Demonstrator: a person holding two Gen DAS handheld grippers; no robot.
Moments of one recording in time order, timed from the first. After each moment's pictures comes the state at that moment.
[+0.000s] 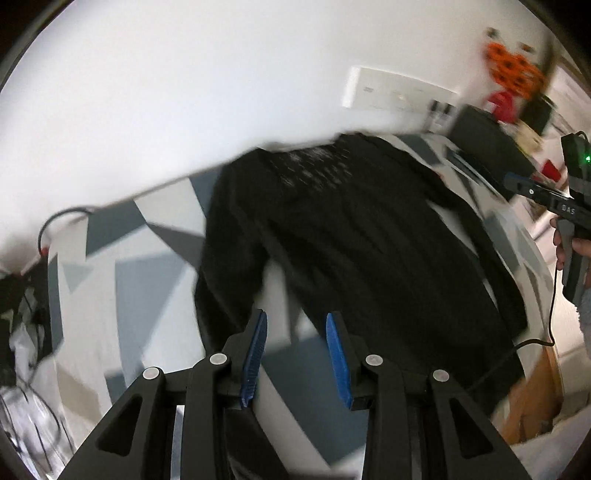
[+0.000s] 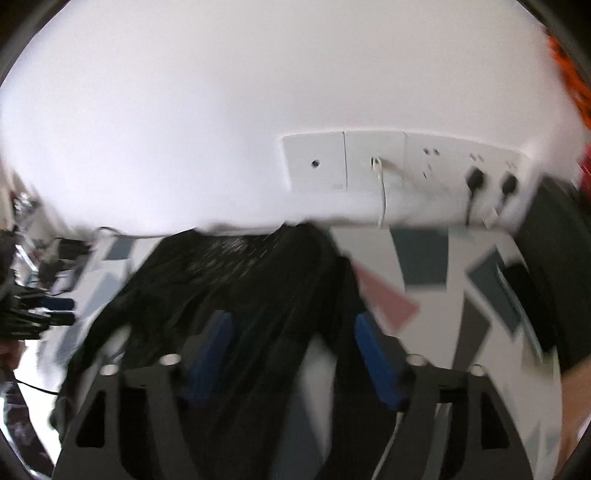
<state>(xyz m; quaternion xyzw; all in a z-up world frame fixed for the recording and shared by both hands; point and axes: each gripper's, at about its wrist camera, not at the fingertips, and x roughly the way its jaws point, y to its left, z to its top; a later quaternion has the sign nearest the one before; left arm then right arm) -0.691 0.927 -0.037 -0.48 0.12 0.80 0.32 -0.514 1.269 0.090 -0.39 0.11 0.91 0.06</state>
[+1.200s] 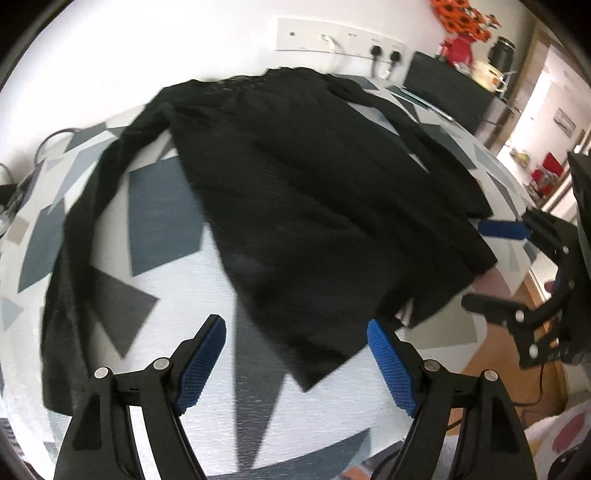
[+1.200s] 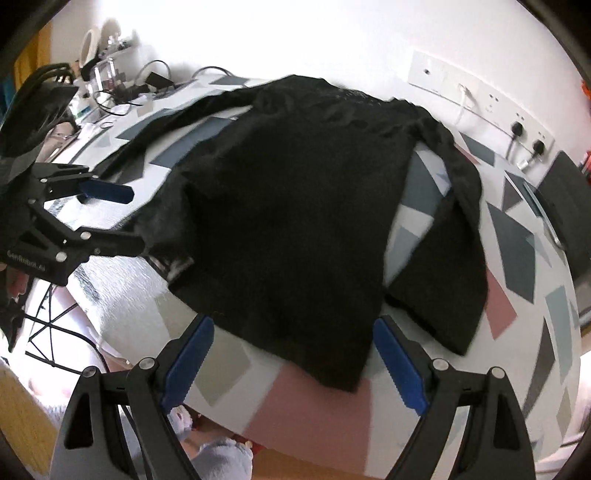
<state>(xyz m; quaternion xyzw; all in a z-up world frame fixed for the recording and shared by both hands) -0.492 0.969 -0.125 -0.49 0.11 0.82 0.28 -0.319 1.110 -0.008 -0.47 -0.04 0.88 -0.05</state>
